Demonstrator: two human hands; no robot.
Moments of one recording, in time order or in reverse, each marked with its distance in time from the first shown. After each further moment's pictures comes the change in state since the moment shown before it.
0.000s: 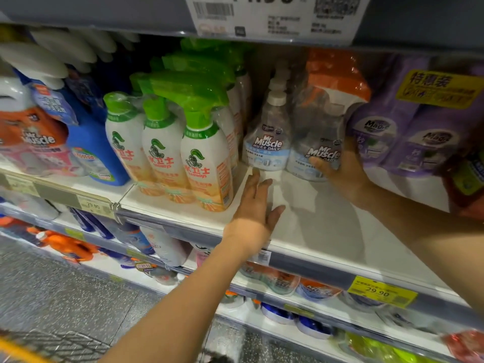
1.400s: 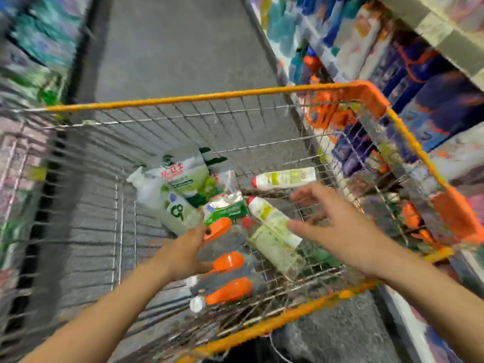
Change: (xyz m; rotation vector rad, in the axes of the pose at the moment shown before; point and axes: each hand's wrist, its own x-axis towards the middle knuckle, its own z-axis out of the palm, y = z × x) left_hand -0.676 -0.095 -0.128 0.091 -0.032 -1.226; right_hand -0.502 -0.234 0.209 -0.057 -1.416 -0.508
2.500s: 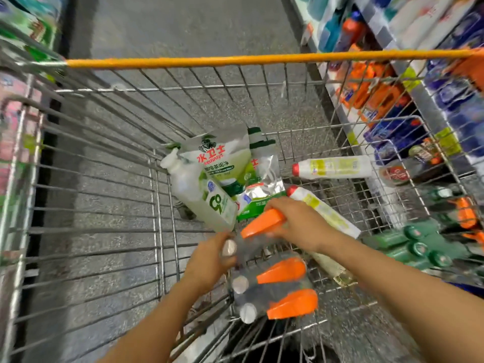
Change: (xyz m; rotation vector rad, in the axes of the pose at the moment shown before) left_hand 0.044 -0.114 0.070 -0.422 0.283 -0.017; right_hand 0.132 0.046 0.175 -0.400 -0.272 -0.064
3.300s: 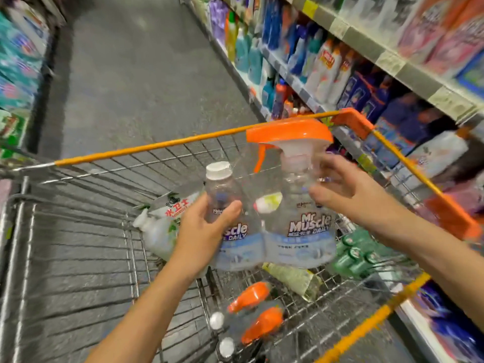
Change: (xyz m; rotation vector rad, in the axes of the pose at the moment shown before) left_hand -0.025 0.214 -0.104 -0.661 0.231 0.421; right_hand -0.145 -0.039 -0.177 0.757 0.441 0.003
